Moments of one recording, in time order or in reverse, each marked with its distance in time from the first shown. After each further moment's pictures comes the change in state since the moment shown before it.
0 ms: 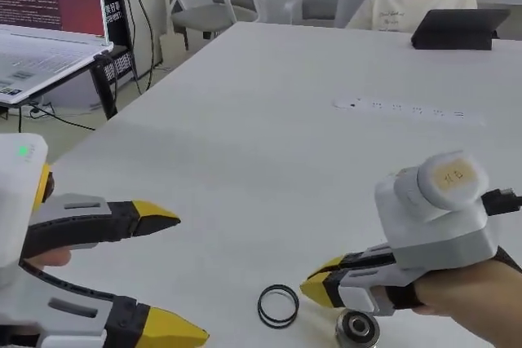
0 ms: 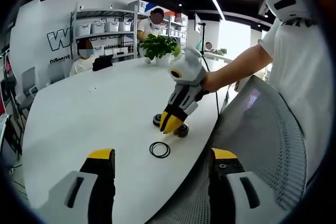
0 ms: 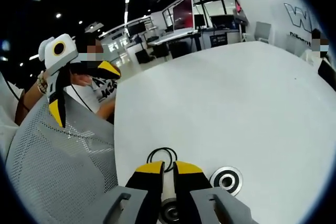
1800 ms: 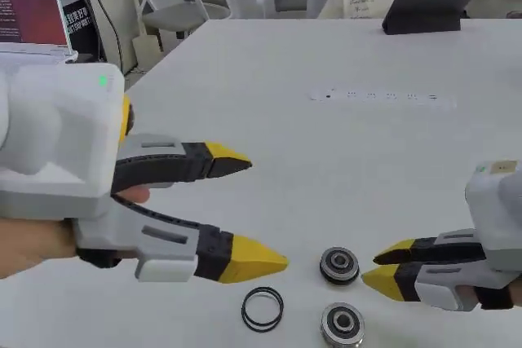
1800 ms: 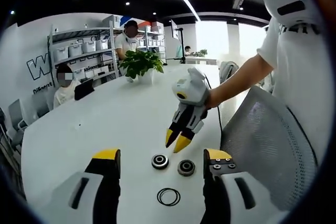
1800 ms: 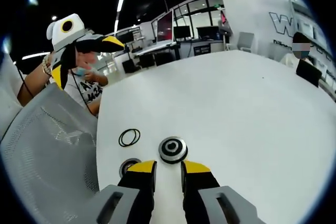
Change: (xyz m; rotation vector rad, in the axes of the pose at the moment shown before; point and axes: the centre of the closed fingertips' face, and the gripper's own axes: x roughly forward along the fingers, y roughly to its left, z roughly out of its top) left arm 0.069 -0.005 0.090 0.191 -0.096 -0.119; right arm -0.057 -0.056 -0.035 -0.002 -0.089 -0.130
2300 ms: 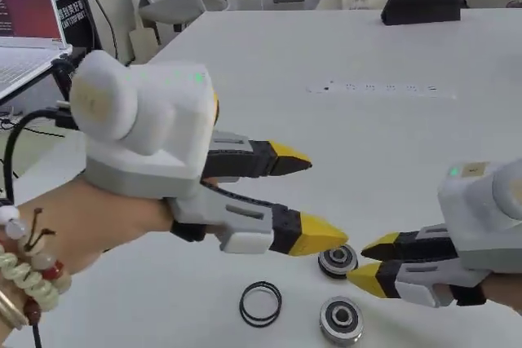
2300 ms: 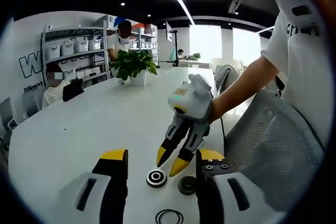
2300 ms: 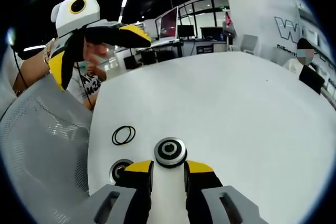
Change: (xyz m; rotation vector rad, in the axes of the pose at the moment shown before) left arm 0.060 0.004 0.000 -0.039 -0.029 -0.078; right arm 0.019 -0.005 -0.002 -0.057 0.016 -0.009
